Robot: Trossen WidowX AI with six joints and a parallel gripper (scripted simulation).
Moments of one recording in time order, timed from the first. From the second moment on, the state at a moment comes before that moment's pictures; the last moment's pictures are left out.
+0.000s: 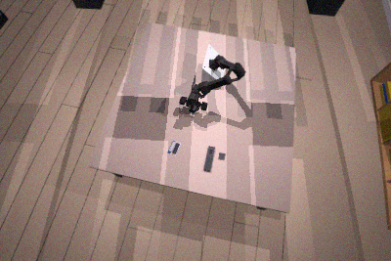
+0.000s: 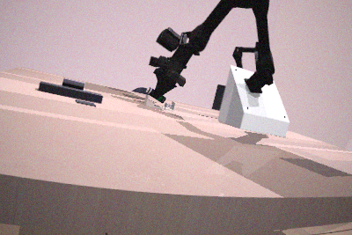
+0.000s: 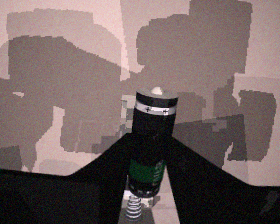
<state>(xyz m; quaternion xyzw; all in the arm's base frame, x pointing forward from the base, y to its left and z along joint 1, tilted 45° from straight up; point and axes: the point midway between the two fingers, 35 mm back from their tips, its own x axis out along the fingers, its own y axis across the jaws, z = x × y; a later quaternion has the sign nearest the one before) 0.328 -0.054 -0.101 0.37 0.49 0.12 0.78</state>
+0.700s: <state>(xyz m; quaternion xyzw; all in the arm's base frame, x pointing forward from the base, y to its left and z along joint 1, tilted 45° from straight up) 0.325 -0.049 -0.105 0.37 0.45 0.09 0.80</state>
